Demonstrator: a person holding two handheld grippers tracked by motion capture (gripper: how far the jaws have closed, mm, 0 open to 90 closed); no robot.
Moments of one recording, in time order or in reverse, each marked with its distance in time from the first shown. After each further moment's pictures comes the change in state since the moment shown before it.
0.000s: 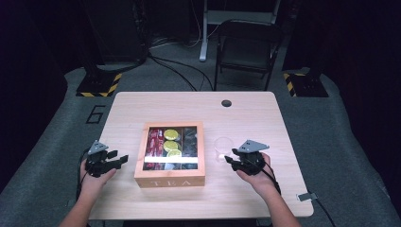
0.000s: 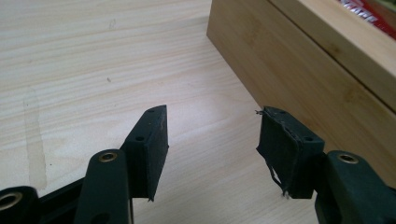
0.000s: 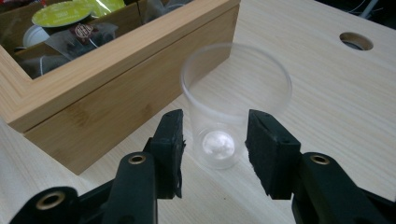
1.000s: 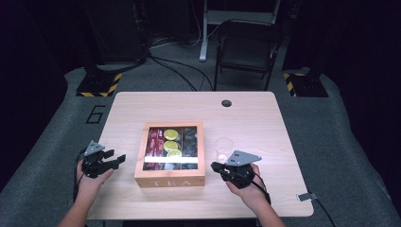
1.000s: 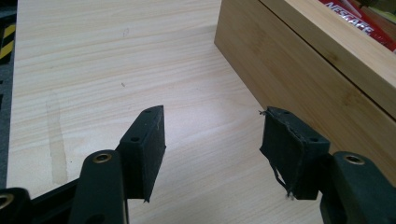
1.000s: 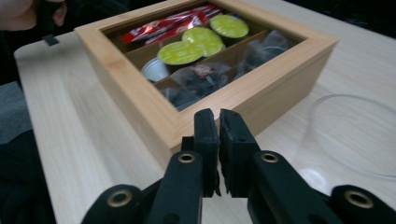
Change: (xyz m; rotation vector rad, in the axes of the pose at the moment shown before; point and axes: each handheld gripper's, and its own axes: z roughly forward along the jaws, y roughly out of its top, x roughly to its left) left arm 0.004 -0.002 -0.006 -0.026 0.028 -0.005; right arm 0.059 0.009 -0.013 -0.096 0.199 -0.043
